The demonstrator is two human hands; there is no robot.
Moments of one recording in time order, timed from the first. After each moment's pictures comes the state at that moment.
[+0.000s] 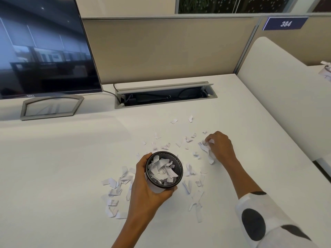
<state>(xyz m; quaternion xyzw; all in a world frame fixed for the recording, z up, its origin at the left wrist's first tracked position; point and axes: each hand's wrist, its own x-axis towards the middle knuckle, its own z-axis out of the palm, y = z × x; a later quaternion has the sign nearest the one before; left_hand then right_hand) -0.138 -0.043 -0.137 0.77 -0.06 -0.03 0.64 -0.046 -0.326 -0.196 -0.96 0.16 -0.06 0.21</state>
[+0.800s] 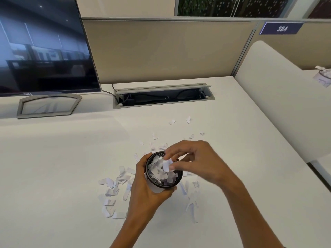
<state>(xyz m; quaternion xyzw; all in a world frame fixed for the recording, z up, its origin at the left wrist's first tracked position) -0.137 -0.050 -0.137 0.75 -0.05 -0.03 0.65 -0.118 -0.216 -0.052 -0.83 -0.06 0.08 0.55</state>
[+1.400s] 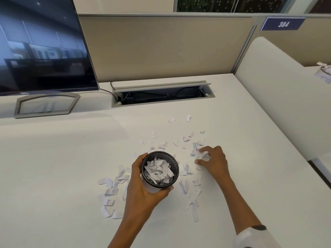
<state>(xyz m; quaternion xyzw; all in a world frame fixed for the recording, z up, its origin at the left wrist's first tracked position) -0.139 -0.041 -0.138 0.76 -0.04 -0.04 0.65 -0.097 -0.285 -0.183 -0.91 0.25 0.03 0.33</state>
